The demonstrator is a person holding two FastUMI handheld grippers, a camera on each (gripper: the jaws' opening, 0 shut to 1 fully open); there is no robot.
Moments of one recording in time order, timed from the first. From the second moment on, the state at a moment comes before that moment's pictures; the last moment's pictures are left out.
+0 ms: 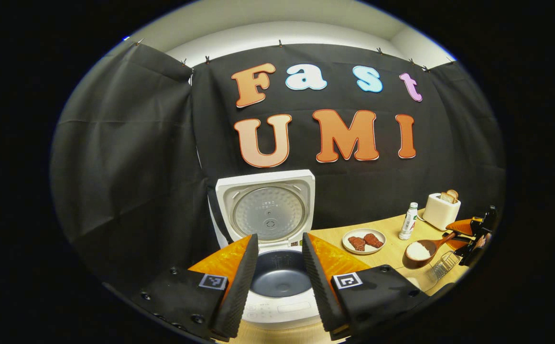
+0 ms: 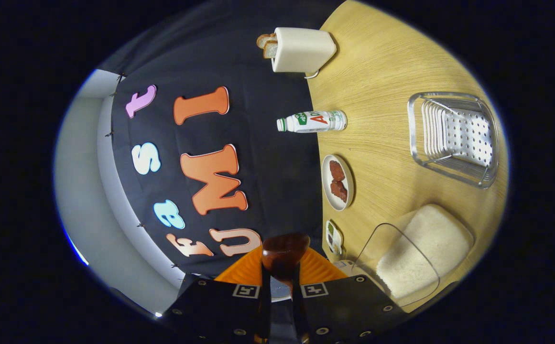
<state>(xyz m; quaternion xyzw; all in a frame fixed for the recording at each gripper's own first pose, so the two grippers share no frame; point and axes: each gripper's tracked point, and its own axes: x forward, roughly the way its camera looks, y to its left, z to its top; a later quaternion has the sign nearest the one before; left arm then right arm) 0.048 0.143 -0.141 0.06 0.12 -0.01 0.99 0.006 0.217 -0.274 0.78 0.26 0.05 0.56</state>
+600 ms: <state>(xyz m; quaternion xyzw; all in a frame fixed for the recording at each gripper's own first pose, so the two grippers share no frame) 0.026 0.194 -0.135 0.04 0.11 0.05 0.99 0.046 0.302 -0.202 0.79 0.28 0.12 0.53</state>
